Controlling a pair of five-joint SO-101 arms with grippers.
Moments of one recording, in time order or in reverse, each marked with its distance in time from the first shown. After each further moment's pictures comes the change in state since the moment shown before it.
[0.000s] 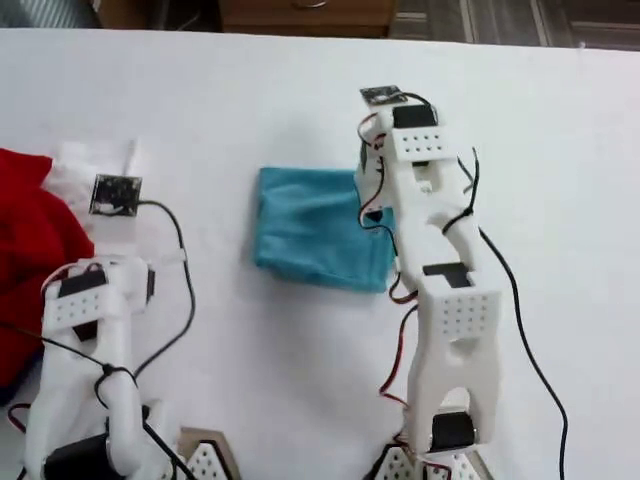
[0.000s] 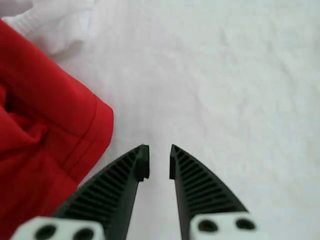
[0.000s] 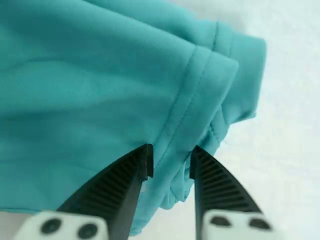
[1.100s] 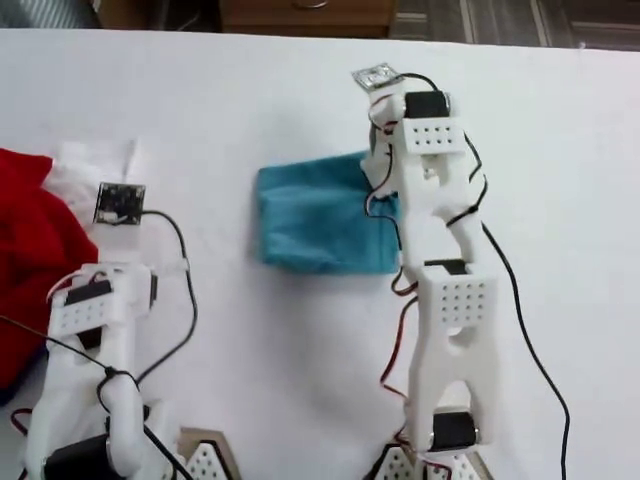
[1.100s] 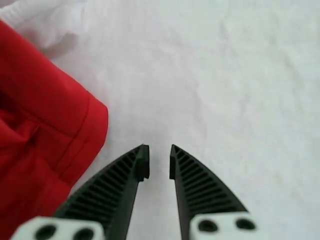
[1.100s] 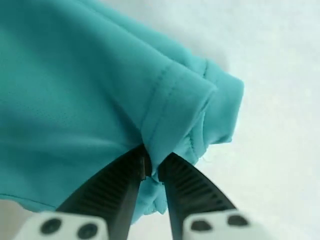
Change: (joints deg) left arm 0.0 -0.2 4.0 -5.5 0.0; right arm 2.3 5.9 -15.7 4.2 14.5
